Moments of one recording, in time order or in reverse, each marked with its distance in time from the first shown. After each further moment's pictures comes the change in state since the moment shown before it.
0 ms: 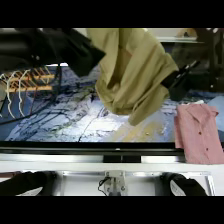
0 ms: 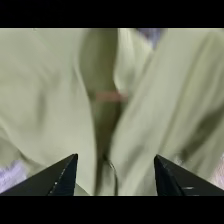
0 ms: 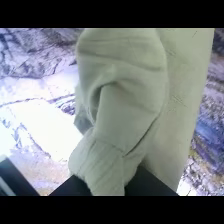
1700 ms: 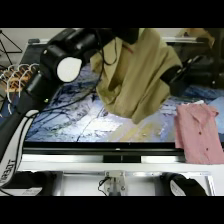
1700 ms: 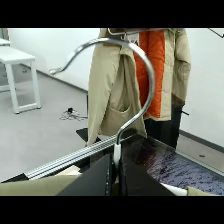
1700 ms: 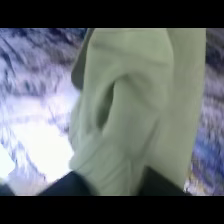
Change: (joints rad) left arm -0.045 -0.292 0.013 0.012 0.769 -0.133; right arm 0.001 0.001 0.009 0.046 -0.090 0.005
